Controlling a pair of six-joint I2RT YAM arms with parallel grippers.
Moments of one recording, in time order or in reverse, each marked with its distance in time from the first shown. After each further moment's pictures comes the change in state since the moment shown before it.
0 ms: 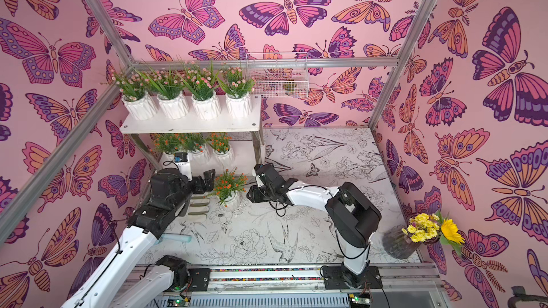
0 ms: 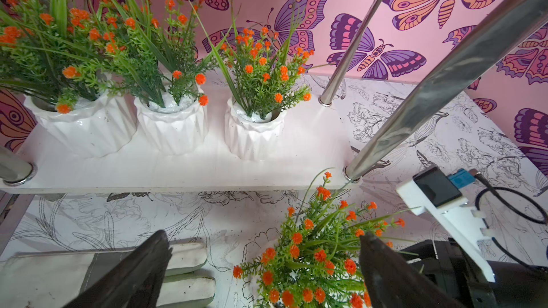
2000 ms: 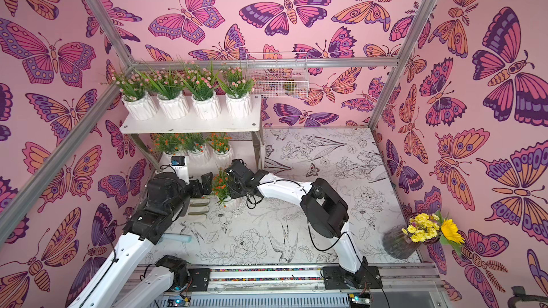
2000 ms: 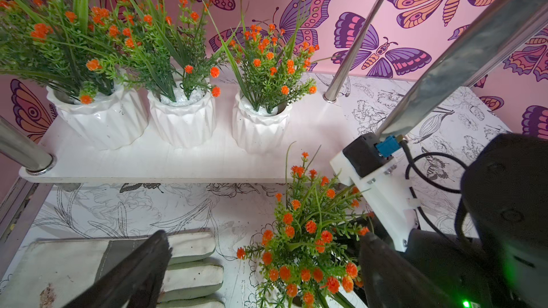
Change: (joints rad) left arm 0.000 -0.070 -0.018 -0.042 -0.016 0.008; right arm 0.134 0.275 0.485 -0.340 0.294 -0.050
